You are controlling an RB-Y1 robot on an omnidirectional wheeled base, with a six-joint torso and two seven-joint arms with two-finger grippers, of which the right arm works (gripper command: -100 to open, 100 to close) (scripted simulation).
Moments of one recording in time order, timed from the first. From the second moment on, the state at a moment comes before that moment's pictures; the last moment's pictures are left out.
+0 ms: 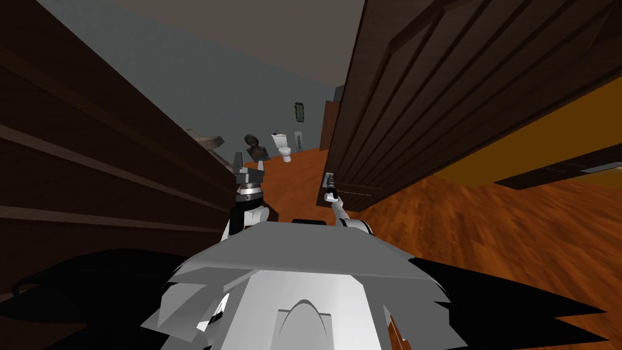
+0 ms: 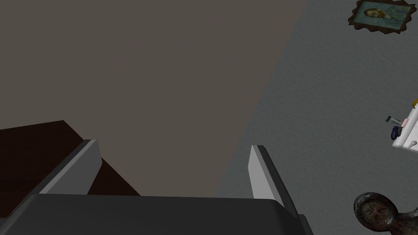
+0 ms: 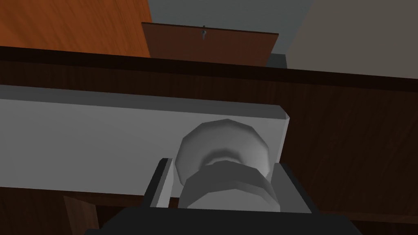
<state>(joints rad) -0.44 0.03 -0.14 -0.72 -0.20 -0.47 0.26</state>
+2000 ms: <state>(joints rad) -0.44 -0.05 -0.07 -0.73 -0.25 -0.46 0.26</state>
